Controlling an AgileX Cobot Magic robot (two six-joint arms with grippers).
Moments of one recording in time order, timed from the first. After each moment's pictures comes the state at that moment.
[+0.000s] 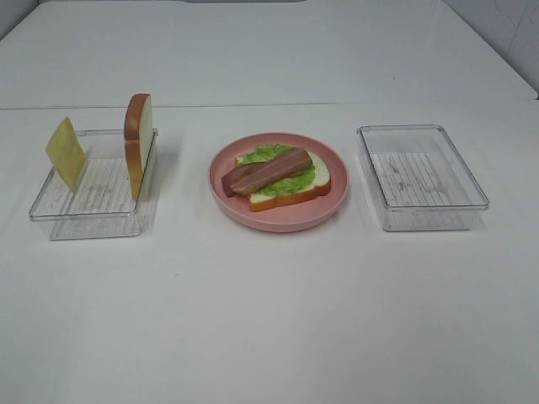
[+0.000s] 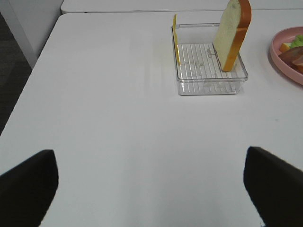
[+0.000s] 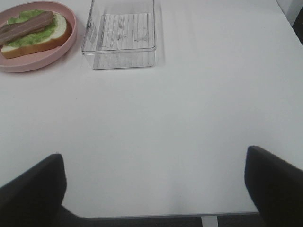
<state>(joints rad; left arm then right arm) 0.08 -0.01 -0.52 -0.03 1.08 0.00 0.07 0.00 -0.45 -0.08 1.11 0.07</state>
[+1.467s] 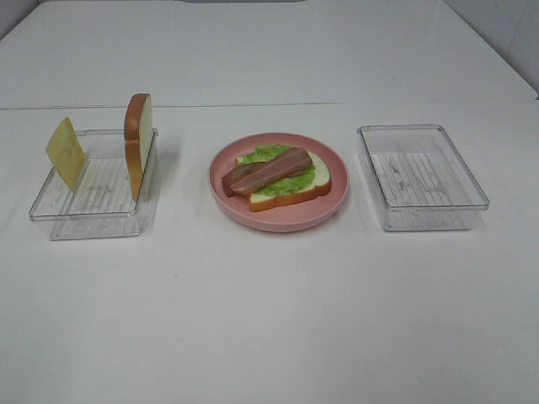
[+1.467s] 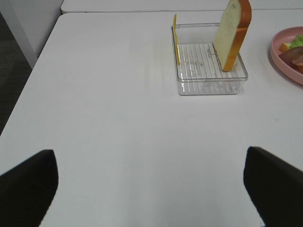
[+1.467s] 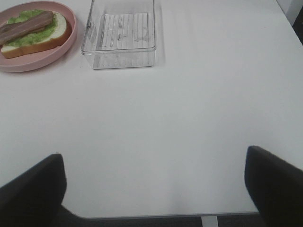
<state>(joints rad) 0.08 -0.01 -0.52 -0.03 1.08 0.00 0.07 0.00 -0.45 -0.08 1.11 0.07</state>
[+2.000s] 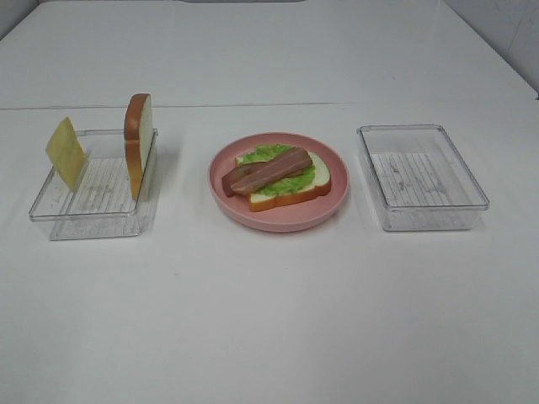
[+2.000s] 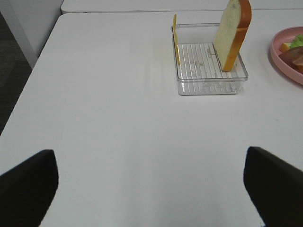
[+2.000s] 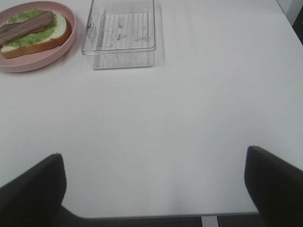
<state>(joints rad) 0.08 -0.01 -0.52 -0.03 1.08 0.00 0.07 0.00 -0.45 -0.08 1.11 0.07</state>
